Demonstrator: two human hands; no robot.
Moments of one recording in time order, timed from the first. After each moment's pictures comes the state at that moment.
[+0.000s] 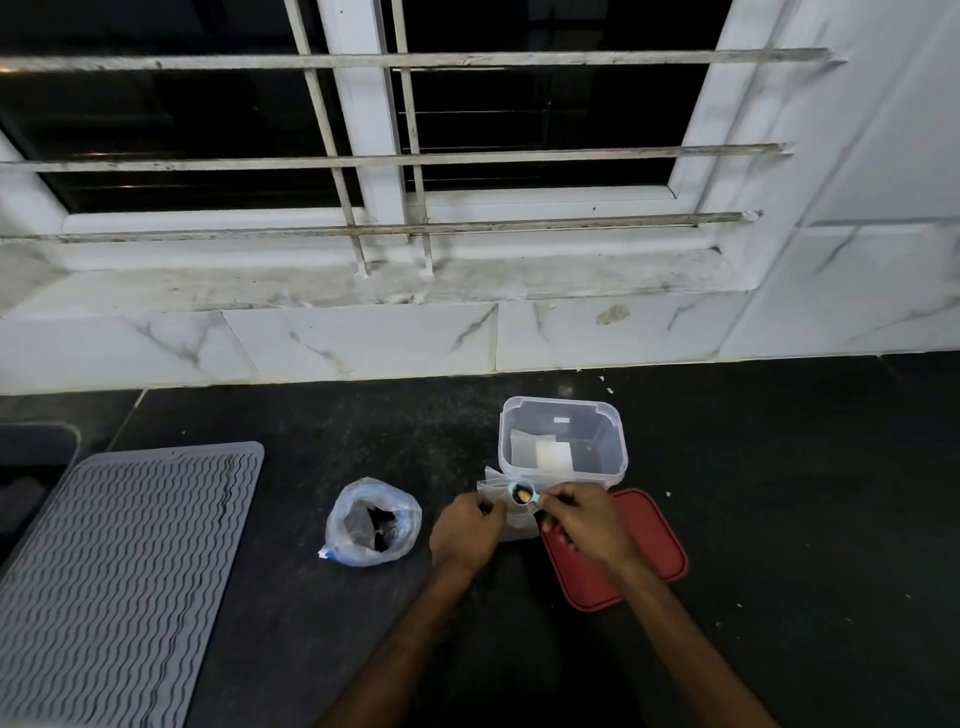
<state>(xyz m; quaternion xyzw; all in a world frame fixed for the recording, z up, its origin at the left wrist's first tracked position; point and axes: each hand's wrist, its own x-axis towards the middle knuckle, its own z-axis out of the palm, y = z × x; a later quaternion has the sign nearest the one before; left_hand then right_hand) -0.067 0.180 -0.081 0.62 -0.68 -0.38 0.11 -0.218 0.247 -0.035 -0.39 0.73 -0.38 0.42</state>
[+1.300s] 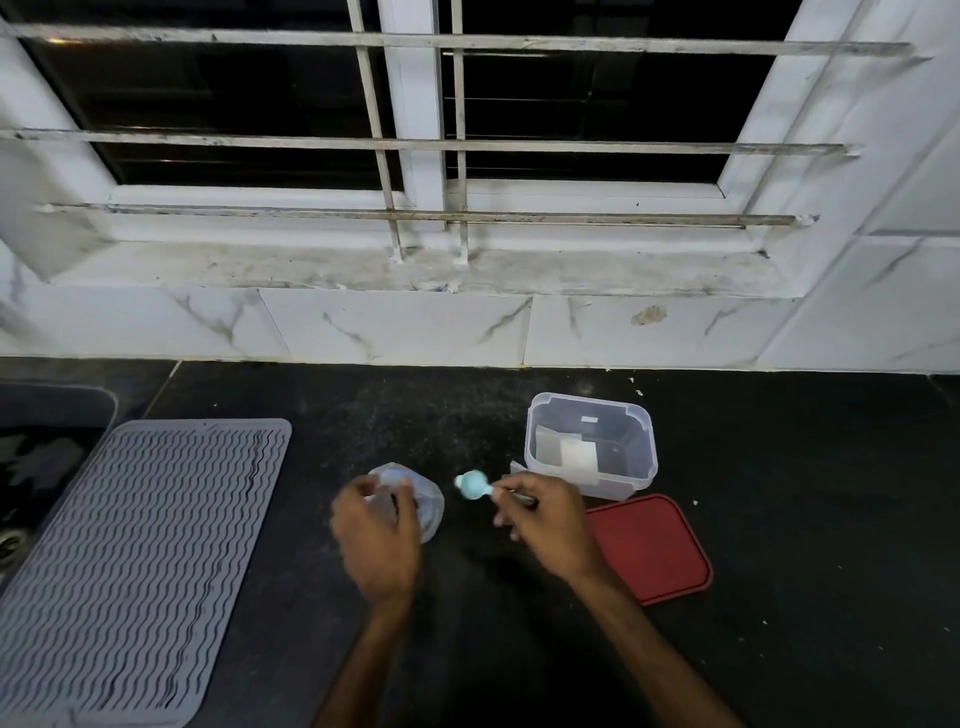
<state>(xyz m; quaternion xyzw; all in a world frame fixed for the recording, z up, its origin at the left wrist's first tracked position) 0.027 0.194 -0.050 0.71 -0.50 -0.23 0.44 -0.150 0.230 -0.027 -0.50 0.66 -0.42 0.38</state>
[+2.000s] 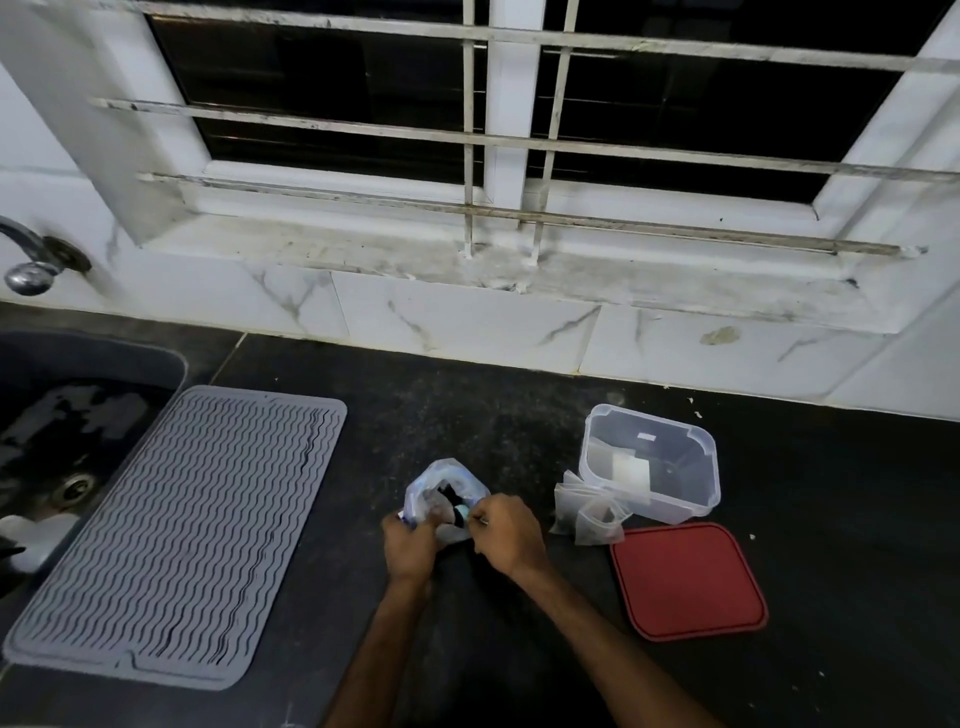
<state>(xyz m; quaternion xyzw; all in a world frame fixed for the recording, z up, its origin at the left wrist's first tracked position) 0.067 0.170 -0.120 0.70 -0.25 -0.55 0.38 -0.065 0.177 -0.091 -0.63 0.71 -0.13 0.29</state>
